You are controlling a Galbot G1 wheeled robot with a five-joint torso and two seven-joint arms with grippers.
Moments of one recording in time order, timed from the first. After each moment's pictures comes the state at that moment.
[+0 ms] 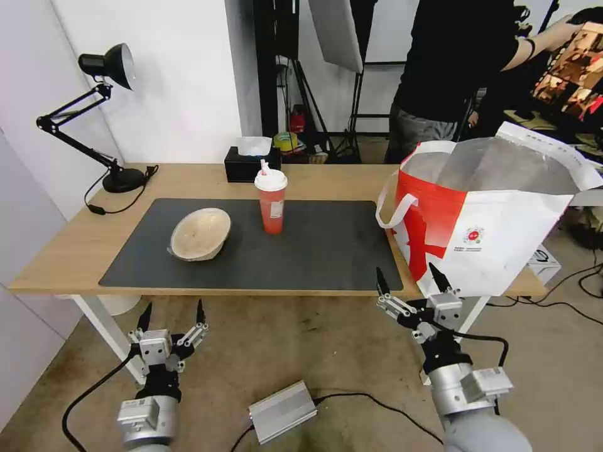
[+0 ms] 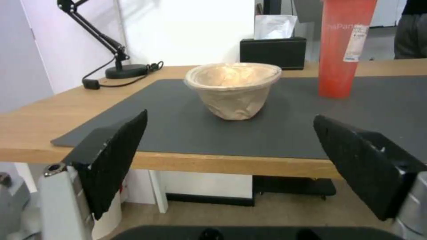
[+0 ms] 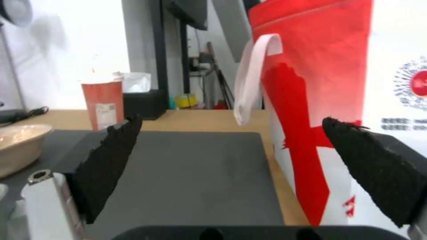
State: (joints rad) left arm 1.75 -1.59 -0.63 -2.19 0.03 -0.10 -0.05; right arm -1.63 1.06 0.28 2.34 0.25 0.07 0.43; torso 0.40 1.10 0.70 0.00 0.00
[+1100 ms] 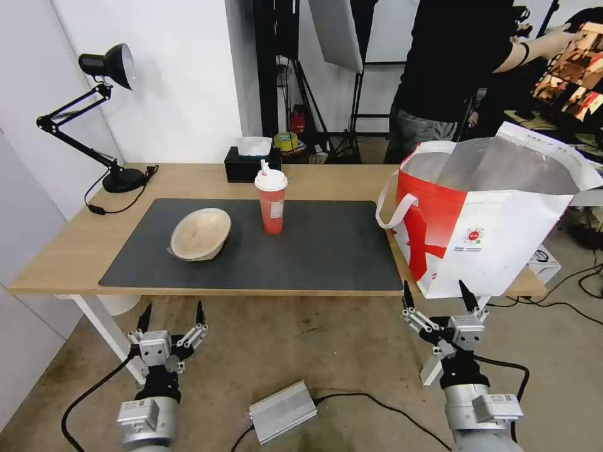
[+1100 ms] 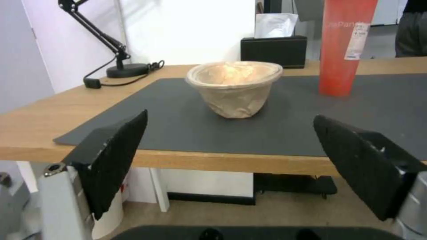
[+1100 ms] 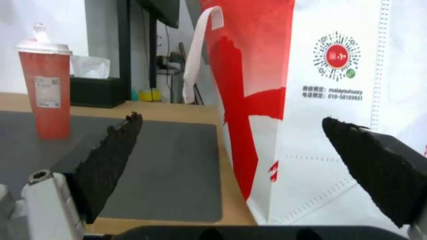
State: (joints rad) left arm 1.75 -1.59 -0.63 -2.19 0.03 -0.10 -0.05; right arm -1.72 1.04 0.35 2.23 0.16 0.22 0.49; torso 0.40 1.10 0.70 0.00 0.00
